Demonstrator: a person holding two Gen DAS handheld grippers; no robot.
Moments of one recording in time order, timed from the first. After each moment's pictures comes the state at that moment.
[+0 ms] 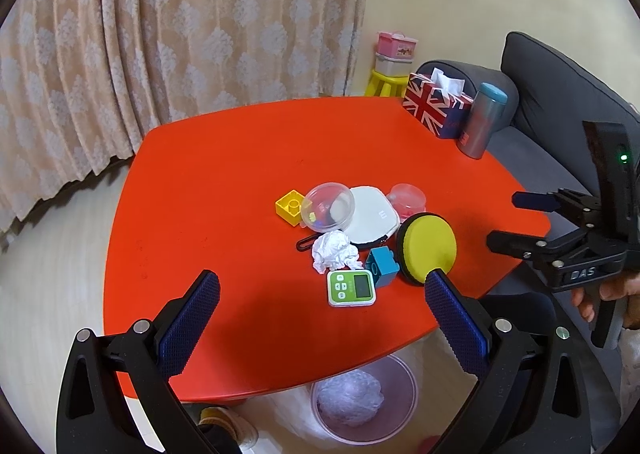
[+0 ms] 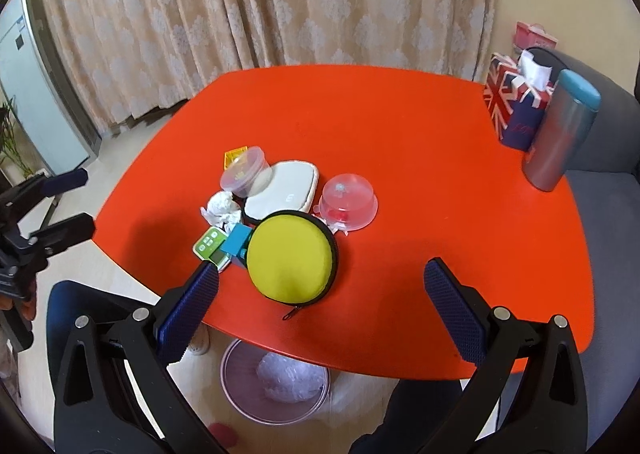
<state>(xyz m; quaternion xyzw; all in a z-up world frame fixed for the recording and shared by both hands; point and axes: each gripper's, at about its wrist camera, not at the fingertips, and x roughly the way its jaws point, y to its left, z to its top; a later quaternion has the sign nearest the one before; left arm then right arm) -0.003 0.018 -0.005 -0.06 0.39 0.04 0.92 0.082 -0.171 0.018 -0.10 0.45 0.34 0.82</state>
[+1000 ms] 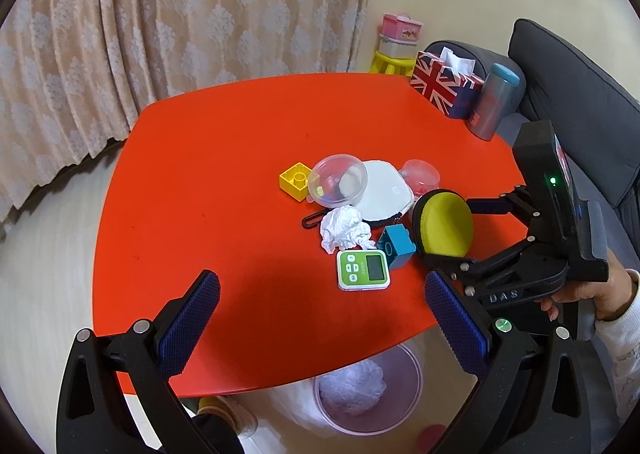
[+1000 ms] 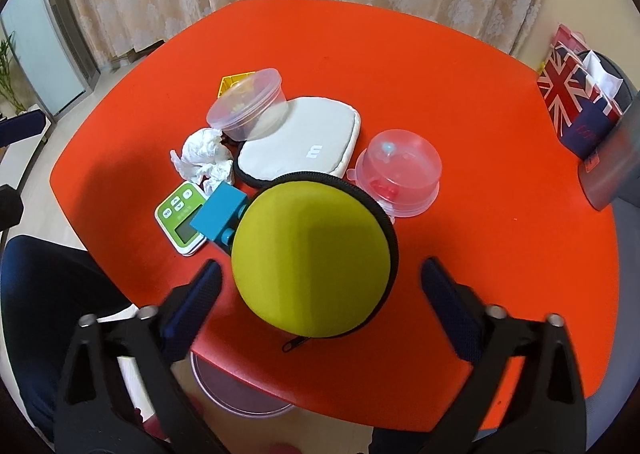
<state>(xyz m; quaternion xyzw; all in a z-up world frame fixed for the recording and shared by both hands) 0.002 0.028 -0.032 -0.07 0.42 0.04 0.90 0.093 -0.110 -0.052 -0.20 0.49 0.35 0.77</state>
